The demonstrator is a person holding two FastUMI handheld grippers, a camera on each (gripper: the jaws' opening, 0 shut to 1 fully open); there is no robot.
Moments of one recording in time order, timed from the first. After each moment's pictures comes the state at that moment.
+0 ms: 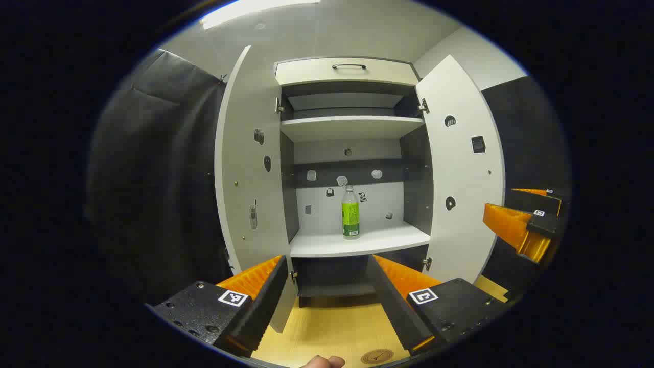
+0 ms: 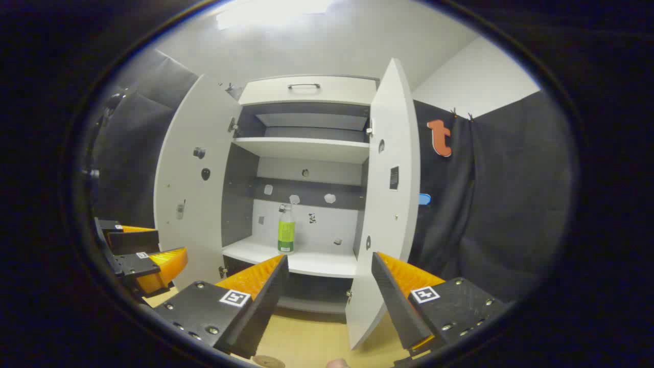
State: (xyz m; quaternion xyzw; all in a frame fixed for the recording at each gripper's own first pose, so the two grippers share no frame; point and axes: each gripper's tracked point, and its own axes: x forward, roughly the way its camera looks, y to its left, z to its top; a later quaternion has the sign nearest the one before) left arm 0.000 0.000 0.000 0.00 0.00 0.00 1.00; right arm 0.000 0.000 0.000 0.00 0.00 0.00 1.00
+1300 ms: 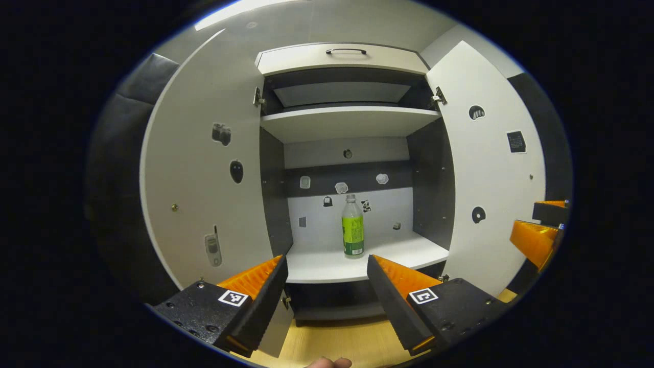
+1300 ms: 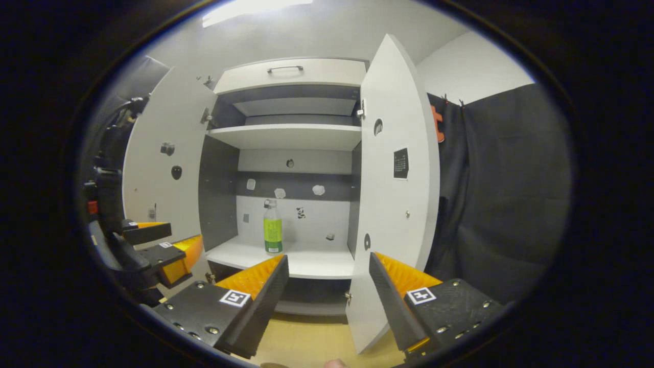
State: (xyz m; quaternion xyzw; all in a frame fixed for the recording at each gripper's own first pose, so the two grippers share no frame) left arm 0.127 -0.011 0.019 0.02 -0.02 -0.01 1.00; right arm 0.065 -0.019 -0.003 0.02 0.02 -0.05 1.00
